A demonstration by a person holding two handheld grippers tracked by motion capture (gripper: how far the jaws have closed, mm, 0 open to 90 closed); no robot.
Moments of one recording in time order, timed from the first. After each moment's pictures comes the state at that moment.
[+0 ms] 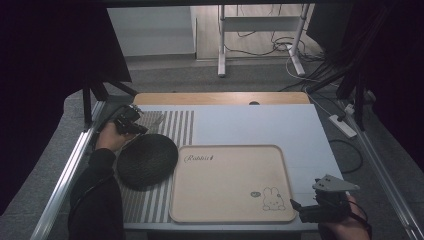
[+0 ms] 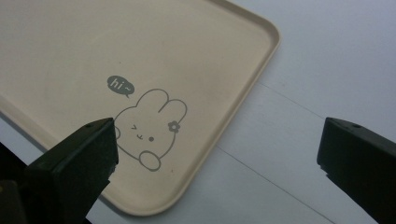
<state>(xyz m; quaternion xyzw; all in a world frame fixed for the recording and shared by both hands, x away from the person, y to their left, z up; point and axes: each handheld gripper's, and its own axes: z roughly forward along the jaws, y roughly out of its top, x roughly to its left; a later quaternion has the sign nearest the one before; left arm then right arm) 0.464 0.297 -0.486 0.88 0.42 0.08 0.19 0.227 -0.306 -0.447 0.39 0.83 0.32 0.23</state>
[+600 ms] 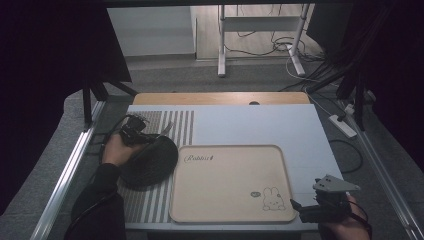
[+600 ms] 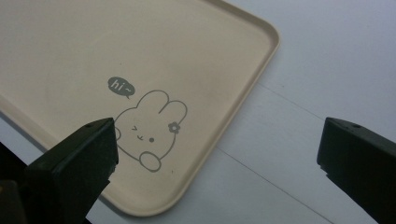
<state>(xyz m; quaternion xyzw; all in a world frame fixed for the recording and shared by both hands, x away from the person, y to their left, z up) 0.422 0.265 -0.486 0.87 0.42 0.05 0.24 0.226 -0.306 -0.447 0.39 0.83 0.32 0.23</state>
